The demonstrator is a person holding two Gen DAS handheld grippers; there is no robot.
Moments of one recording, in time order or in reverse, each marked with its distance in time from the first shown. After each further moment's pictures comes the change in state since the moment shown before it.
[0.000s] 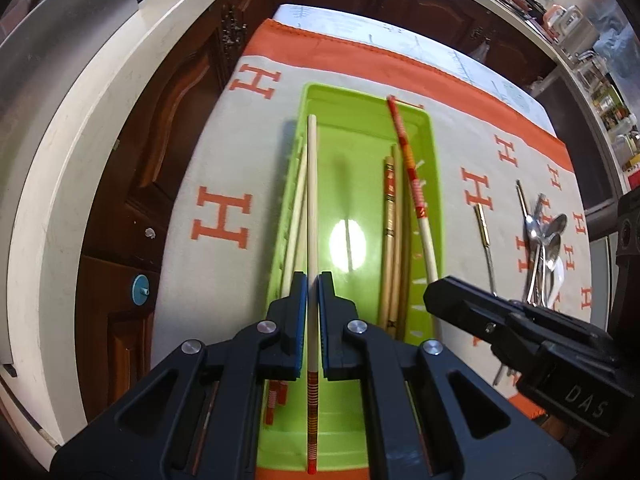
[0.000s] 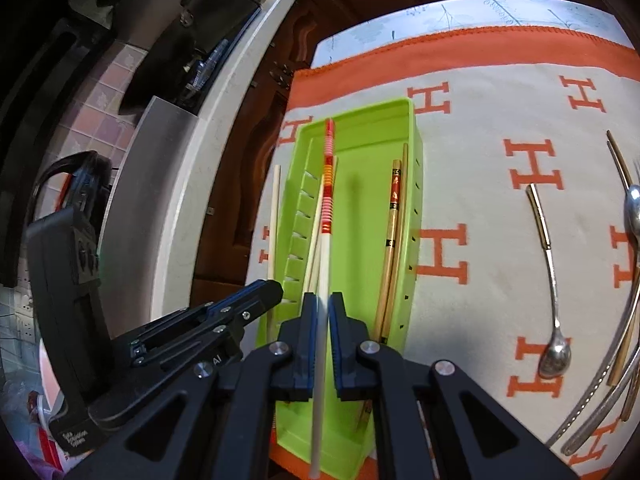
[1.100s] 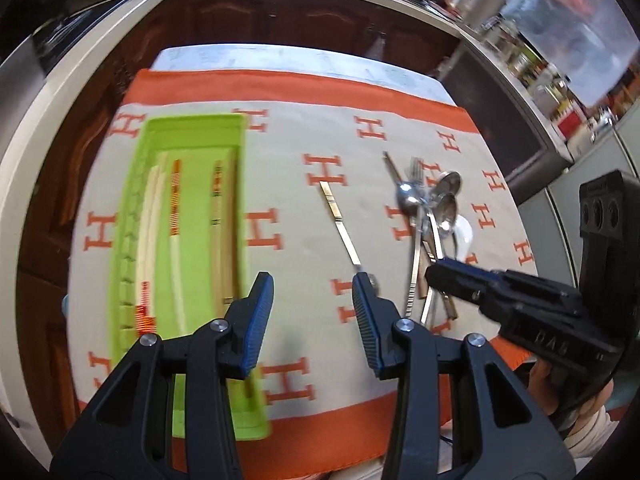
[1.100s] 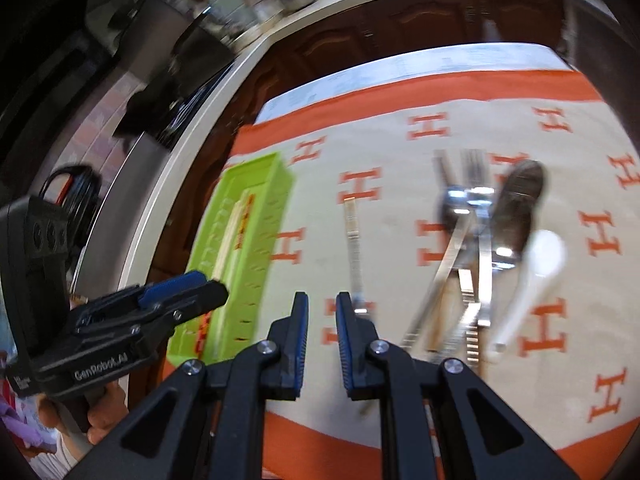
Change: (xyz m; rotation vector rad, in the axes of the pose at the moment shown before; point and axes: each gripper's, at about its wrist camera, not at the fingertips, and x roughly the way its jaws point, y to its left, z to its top) left arm -0.044 -0.133 -0.053 0.224 -0.094 -0.192; right arm -0.125 -0.106 -0.053 -0.040 -0.196 -0.109
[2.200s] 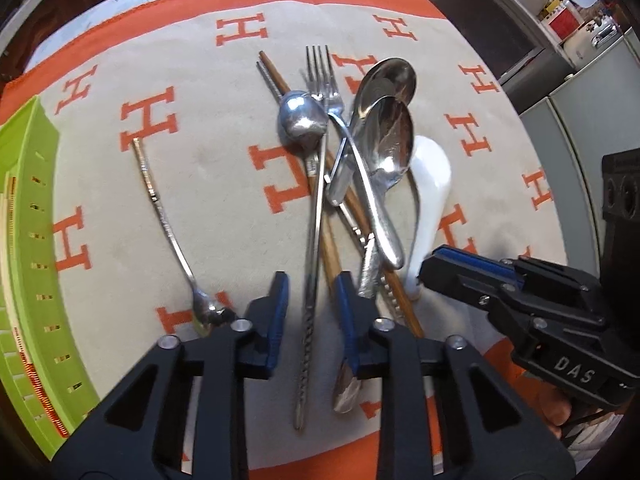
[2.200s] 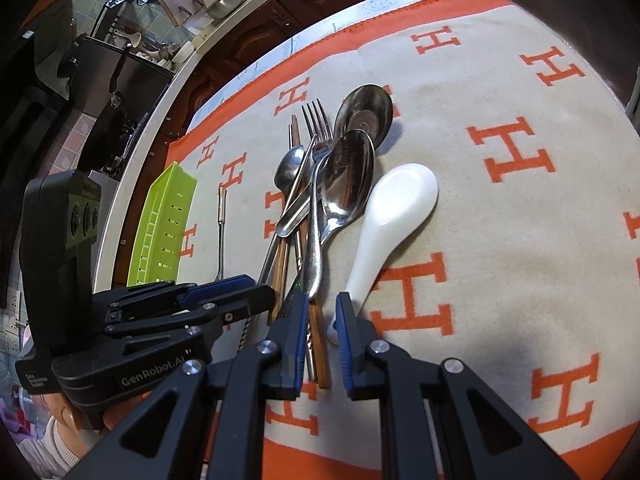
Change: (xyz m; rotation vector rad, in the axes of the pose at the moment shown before) left arm 0.153 -0.117 0.005 0.168 0.273 -0.043; right arm -0.002 -0.125 -0.027 0.161 0.042 -0.003
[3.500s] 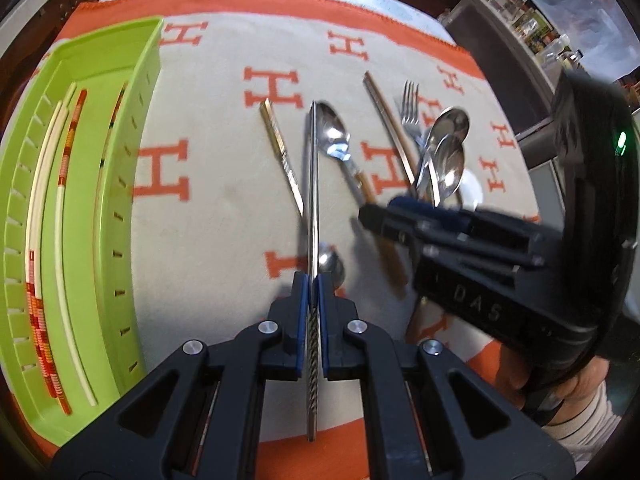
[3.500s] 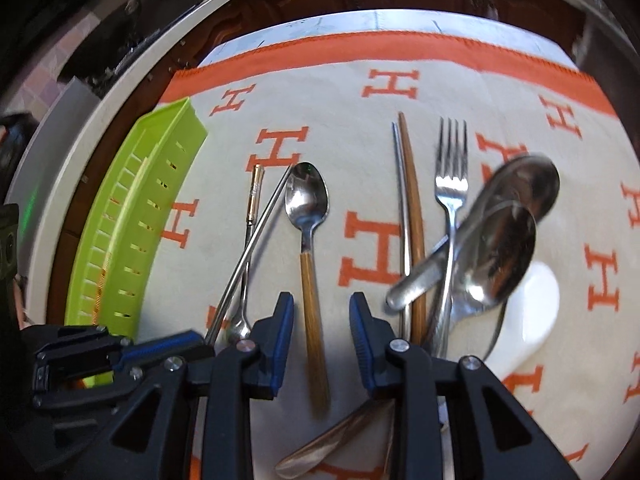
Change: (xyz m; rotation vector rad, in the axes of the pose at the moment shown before) left arm -0.042 0.082 -0.049 -0.204 -0.084 -0.035; right arm 0.077 0.097 0.034 -0.314 0.101 -0.220
